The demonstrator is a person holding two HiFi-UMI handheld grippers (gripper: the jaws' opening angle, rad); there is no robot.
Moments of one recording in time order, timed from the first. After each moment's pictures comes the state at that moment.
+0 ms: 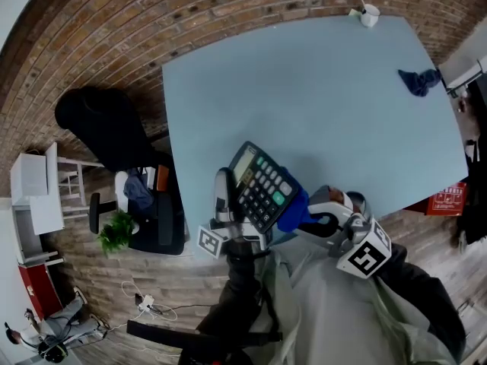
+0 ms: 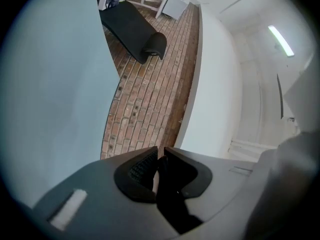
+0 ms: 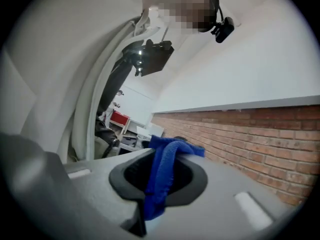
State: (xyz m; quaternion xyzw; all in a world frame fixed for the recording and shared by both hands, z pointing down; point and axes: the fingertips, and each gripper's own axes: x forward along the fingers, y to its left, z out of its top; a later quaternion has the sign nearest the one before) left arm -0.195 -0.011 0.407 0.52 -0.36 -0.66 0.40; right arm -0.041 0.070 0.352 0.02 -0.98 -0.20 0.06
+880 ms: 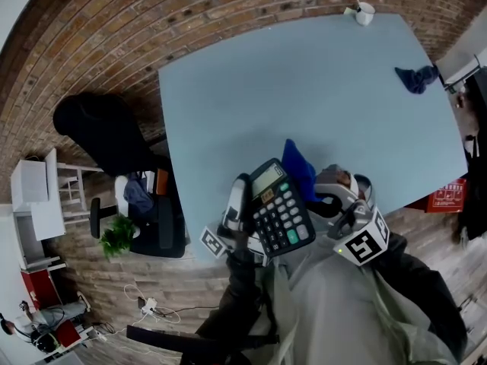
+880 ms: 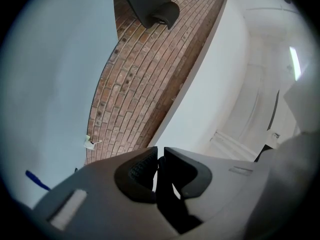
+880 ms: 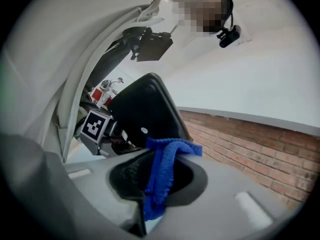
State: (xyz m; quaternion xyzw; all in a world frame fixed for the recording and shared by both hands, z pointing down) left arm -0.135 -0.011 0.366 0.60 -0.20 -0.63 0.44; right arm -0.032 0.022 0.357 0.10 -0.95 -0.28 0.08
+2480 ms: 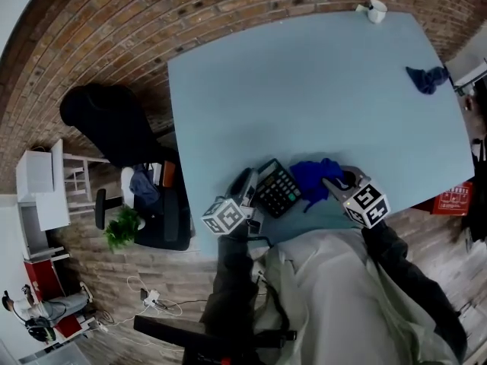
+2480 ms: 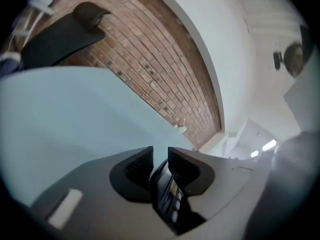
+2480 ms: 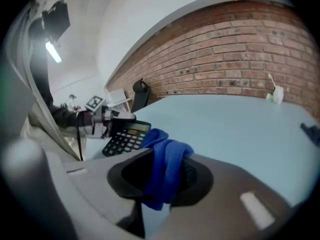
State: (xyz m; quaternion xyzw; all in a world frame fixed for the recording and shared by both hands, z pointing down) left arm -0.183 -0.019 0.575 0.72 -0.56 -0.10 0.40; right arm 0.034 -0.026 0.563 0.20 -0.92 0.17 0.29
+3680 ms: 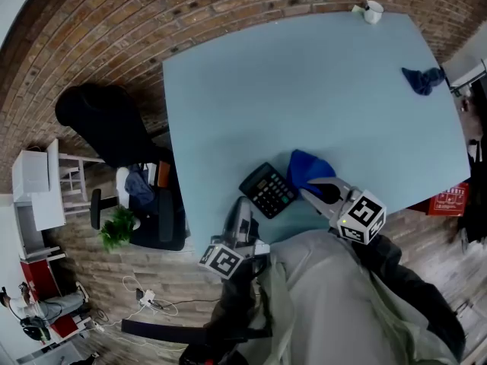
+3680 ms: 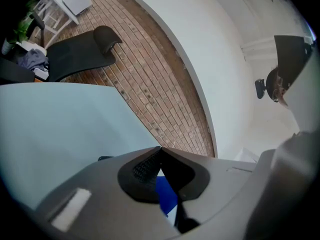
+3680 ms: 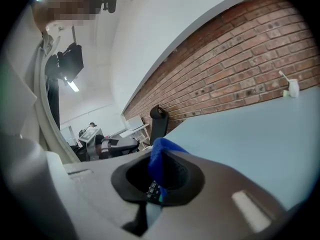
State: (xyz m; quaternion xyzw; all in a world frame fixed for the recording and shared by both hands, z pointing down) left arm -0.160 0.050 0.484 0.66 -0.60 -0.24 0.38; right arm -0.015 0.005 0.470 0.13 -0.96 0.22 0.12
